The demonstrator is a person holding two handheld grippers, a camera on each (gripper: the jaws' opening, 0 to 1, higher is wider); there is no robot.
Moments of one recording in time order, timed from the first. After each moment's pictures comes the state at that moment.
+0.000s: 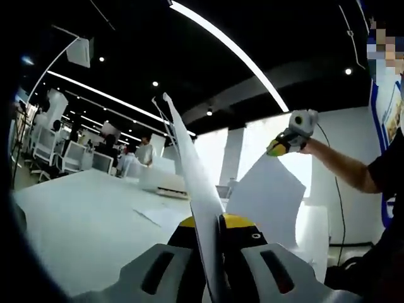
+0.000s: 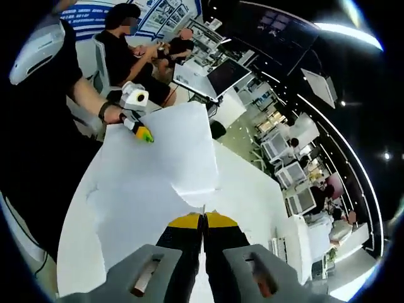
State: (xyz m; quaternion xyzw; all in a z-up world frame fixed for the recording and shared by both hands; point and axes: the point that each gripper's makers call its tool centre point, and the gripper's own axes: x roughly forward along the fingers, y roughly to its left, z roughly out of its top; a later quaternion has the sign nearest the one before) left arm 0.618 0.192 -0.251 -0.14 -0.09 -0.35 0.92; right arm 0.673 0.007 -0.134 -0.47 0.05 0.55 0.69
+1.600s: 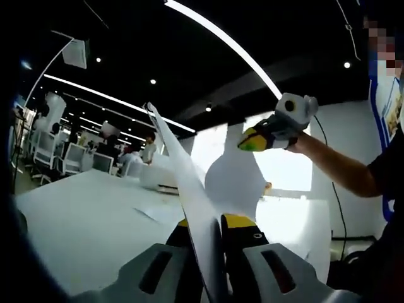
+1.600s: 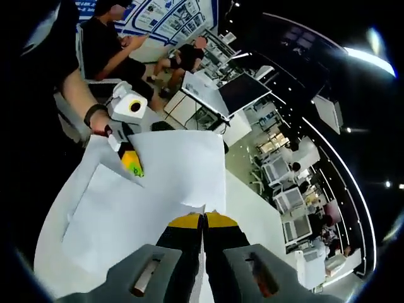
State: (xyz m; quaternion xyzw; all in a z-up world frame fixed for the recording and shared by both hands) left arm 0.622 0.188 -0.257 -0.12 -0.08 -0.35 0.92; right arm 0.663 0.124 -0.167 -0.48 -0.02 0.57 0.66
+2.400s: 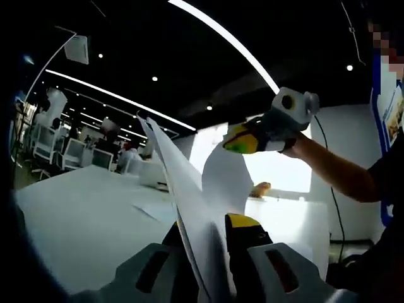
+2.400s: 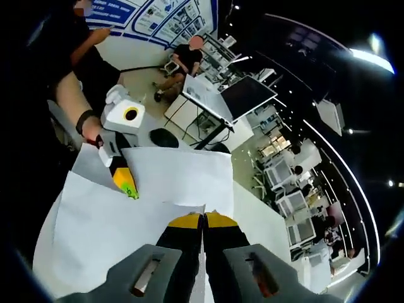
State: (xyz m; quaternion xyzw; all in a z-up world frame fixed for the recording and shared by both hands) left arm 0.625 0.190 -0.257 -0.13 -0.07 -0.36 0.92; right arm 0.664 0.163 -0.180 -0.47 -0.02 0.58 0.67
